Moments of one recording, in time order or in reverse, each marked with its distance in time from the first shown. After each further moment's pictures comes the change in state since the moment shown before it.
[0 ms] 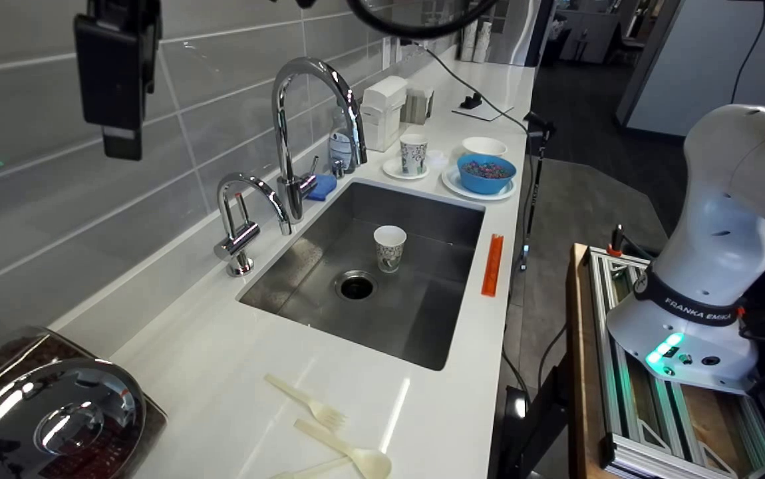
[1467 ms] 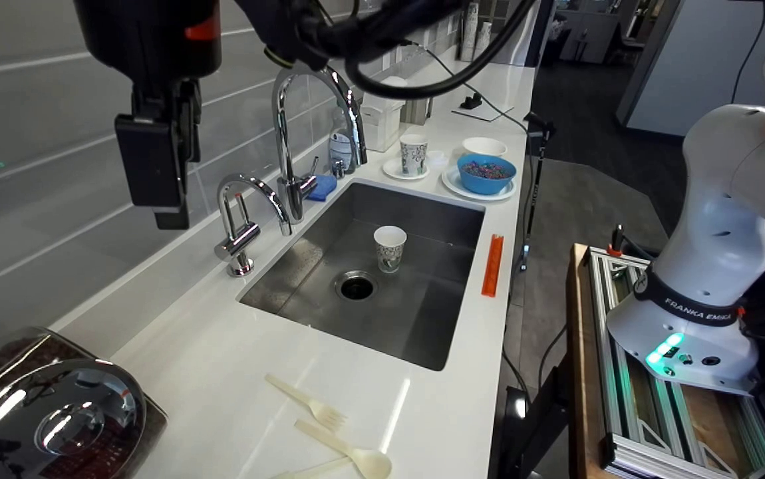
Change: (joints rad) arm 0.019 0.048 0.000 -0.008 0.076 -0.109 0.054
